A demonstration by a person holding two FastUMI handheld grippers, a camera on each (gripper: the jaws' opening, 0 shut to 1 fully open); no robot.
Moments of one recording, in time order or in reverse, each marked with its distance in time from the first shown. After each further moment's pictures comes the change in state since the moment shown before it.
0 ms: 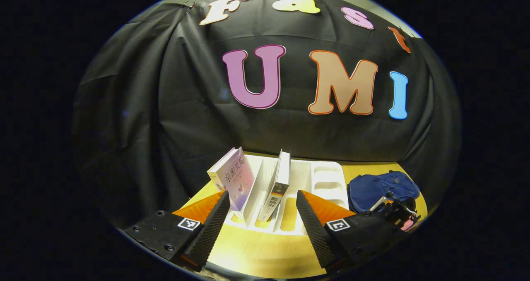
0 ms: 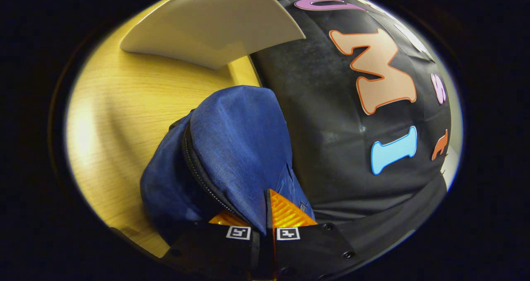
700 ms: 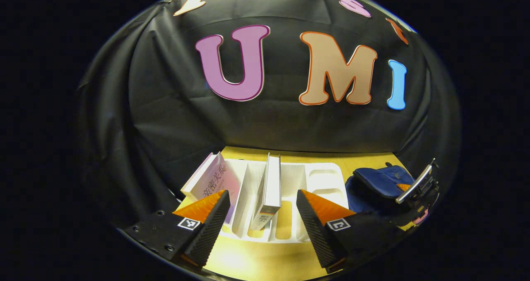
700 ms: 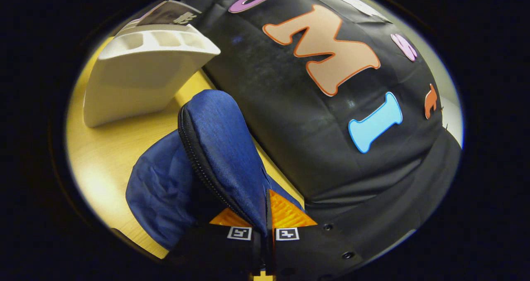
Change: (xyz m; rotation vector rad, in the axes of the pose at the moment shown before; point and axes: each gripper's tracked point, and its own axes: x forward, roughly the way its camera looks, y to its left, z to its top) left arm 0.086 -0.023 0.022 0.070 0.131 -0.106; right arm -0.010 -0.089 0.019 0.270 -0.001 -0.063
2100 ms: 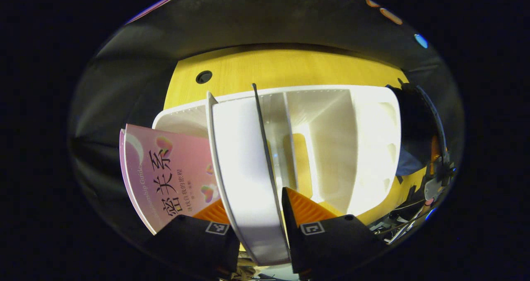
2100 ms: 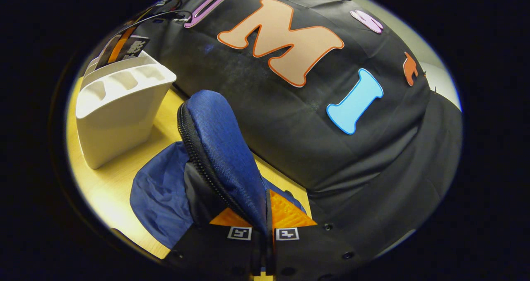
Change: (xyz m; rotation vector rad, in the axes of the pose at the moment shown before) left arm 0.119 0.028 -0.112 0.155 0.956 -0.162; right arm -0.007 -0.035 0.002 0.218 0.010 -0.035
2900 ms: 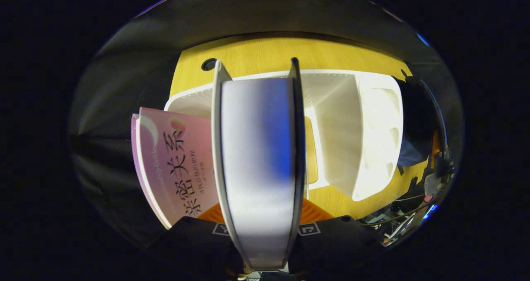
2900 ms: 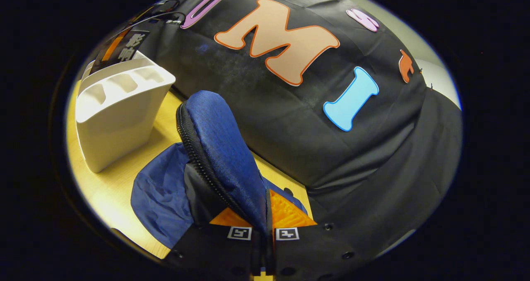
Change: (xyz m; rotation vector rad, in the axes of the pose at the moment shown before) left arm -0.038 0.007 -0.030 0.012 0.062 0.018; right arm -0.006 0.003 -0.002 0.016 0.008 -0.028
